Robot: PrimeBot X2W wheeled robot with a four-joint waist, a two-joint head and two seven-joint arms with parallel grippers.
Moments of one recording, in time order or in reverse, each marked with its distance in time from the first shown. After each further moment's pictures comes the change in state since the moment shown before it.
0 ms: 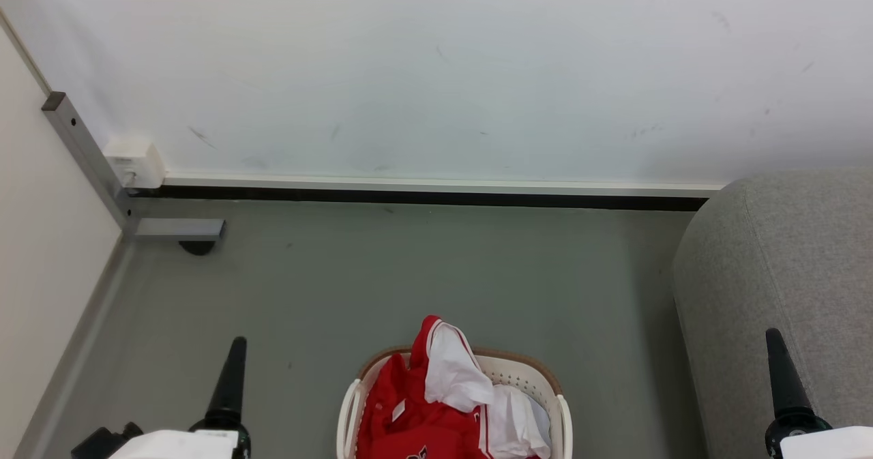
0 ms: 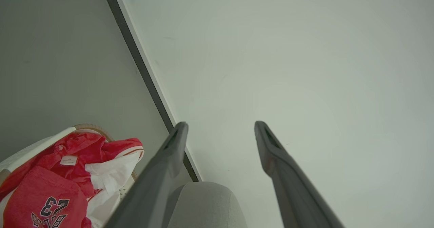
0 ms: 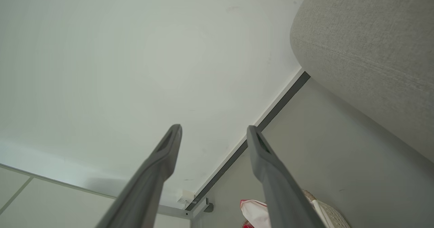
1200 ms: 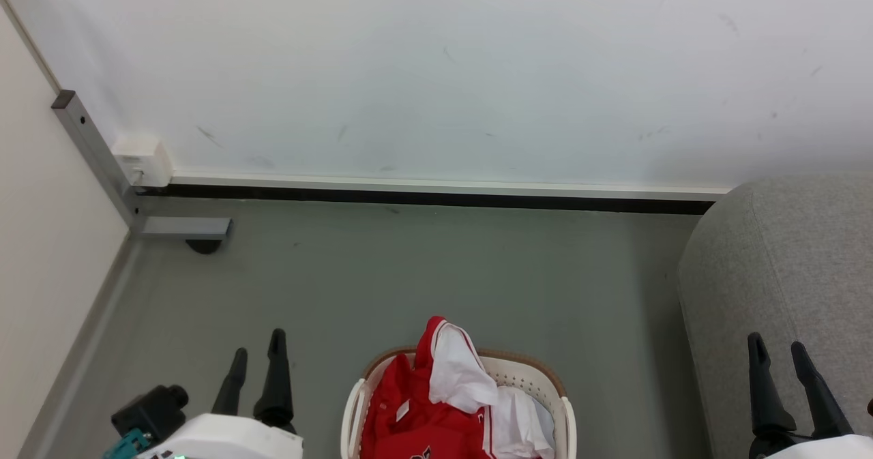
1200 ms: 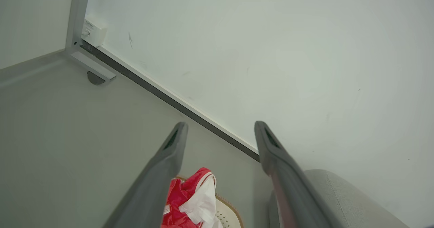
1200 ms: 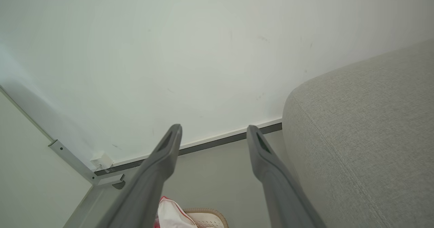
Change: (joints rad) left arm -0.014 0.002 -0.100 -0.027 0.665 0.103 -0.120; right arm 0.035 -0.045 0.038 -0.044 -0.628 0.000 -0.117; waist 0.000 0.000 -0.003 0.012
